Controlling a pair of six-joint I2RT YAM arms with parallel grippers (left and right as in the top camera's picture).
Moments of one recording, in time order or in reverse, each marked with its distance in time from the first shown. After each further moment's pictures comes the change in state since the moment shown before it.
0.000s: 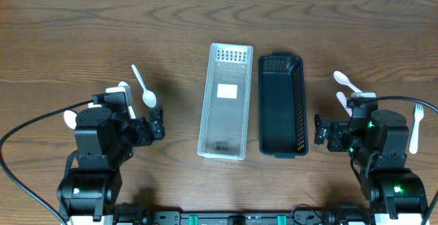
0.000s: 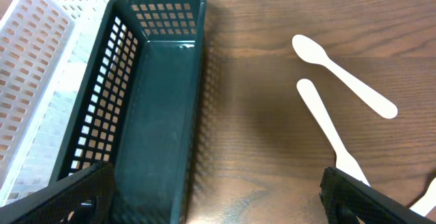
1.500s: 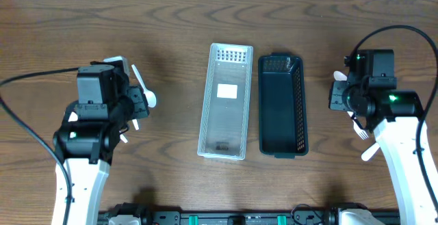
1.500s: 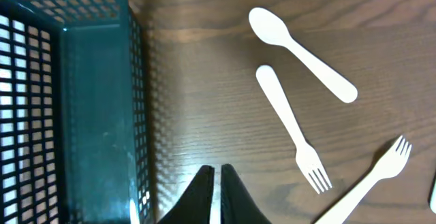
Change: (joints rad) left arm 0.000 0.354 0.273 -0.127 -0.119 -0.005; right arm -0.002 0.592 0.394 -0.155 0.166 0.042
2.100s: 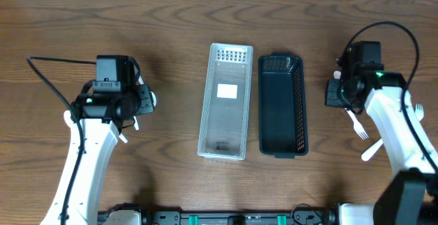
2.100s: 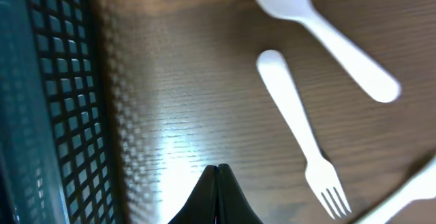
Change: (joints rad) left arm -0.002 0.225 0.000 -0.015 -0.019 0.001; right arm -0.056 0.258 0.000 0.072 -0.041 -0.053
